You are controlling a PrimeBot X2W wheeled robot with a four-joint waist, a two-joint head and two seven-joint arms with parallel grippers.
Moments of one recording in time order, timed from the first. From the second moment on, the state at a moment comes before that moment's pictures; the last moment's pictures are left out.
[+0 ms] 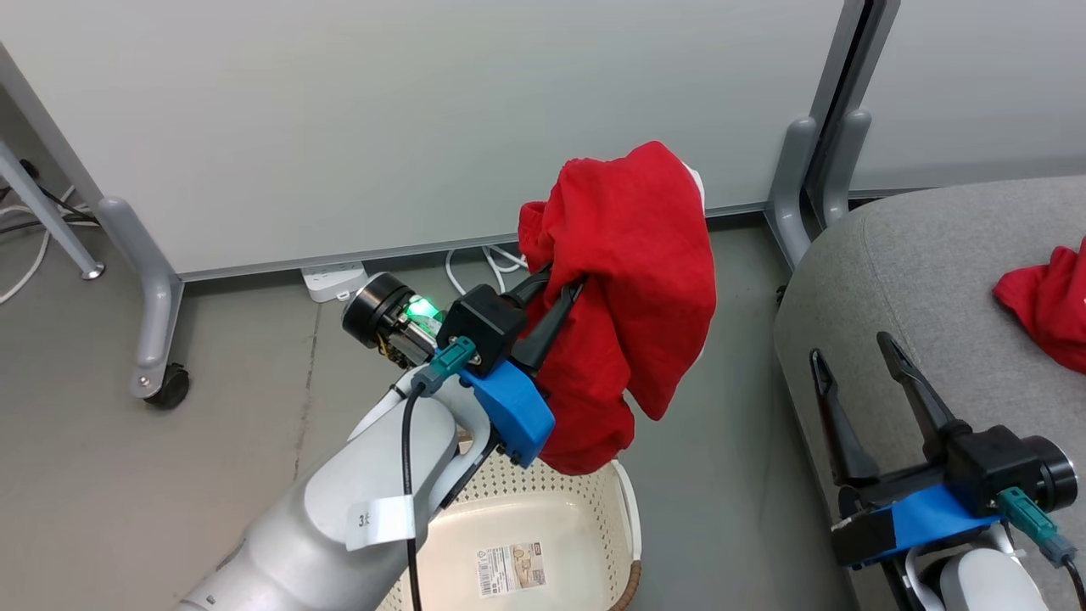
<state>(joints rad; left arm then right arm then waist) -0.74 0.17 -0.92 0.60 -0.49 -0.06 -0.26 -0.14 -0.13 0.04 0.18 0.06 0.13 -0.26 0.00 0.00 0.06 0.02</state>
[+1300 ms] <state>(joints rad) -0.74 0.10 -0.97 0.51 -0.42 -0.07 -0.26 -0.42 -0.35 0.47 0.39 0.19 0.13 -0.26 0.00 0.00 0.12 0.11</state>
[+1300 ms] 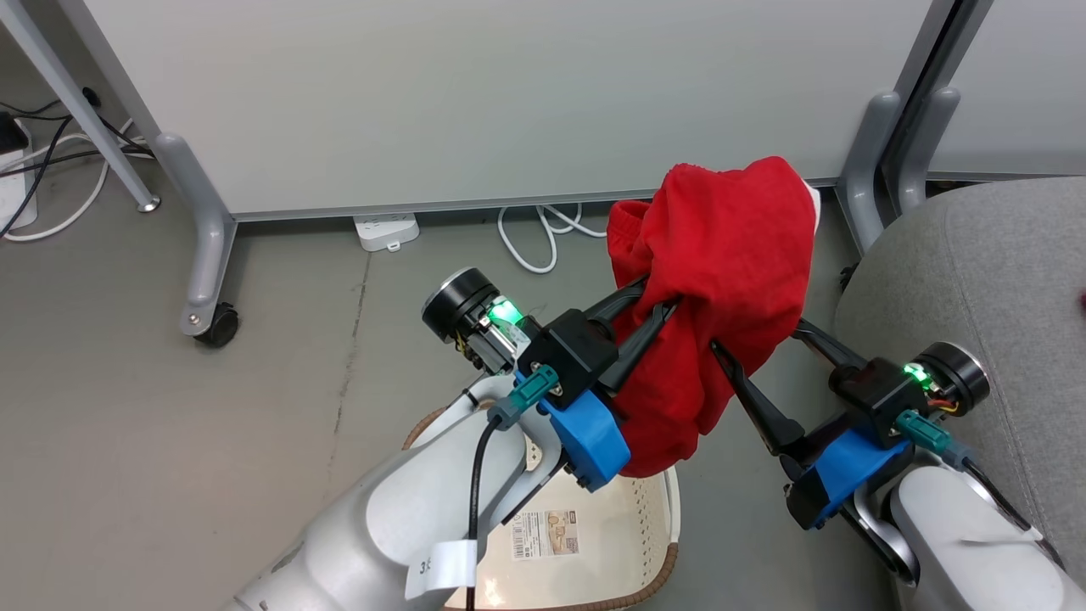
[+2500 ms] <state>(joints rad) -0.74 0.09 -0.95 0.52 -0.39 -0.08 -0.26 -0.47 -0.38 0.57 0.40 0.25 0.13 -0.26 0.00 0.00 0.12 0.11</state>
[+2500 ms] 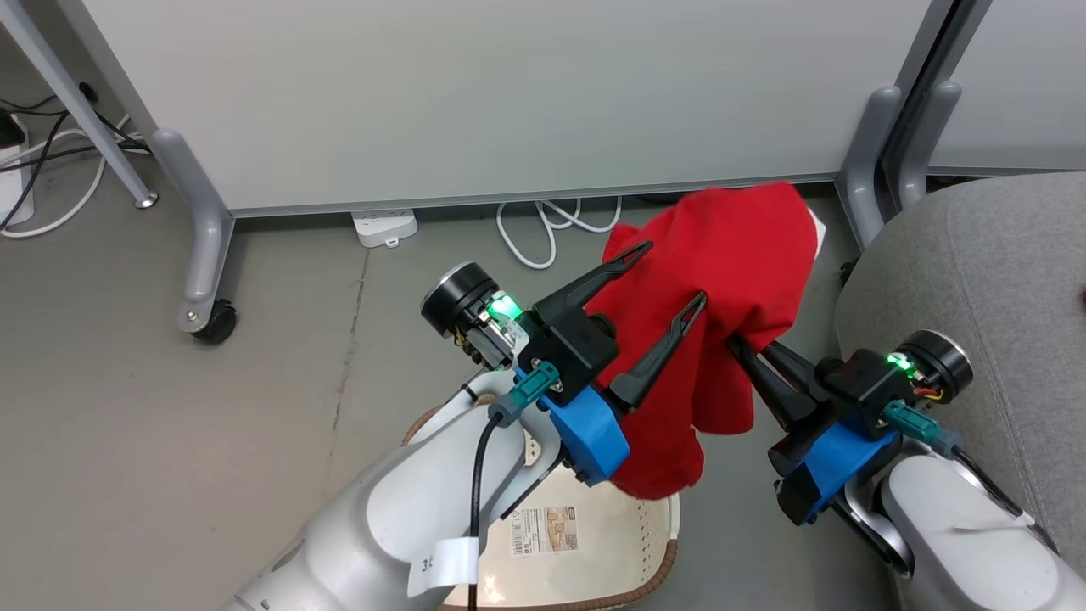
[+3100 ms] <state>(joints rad) -0.74 0.10 -0.93 0.52 -0.37 -0.08 -0.26 -0.47 -0.36 0.51 0.37 0.24 0.13 -0.26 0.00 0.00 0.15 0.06</state>
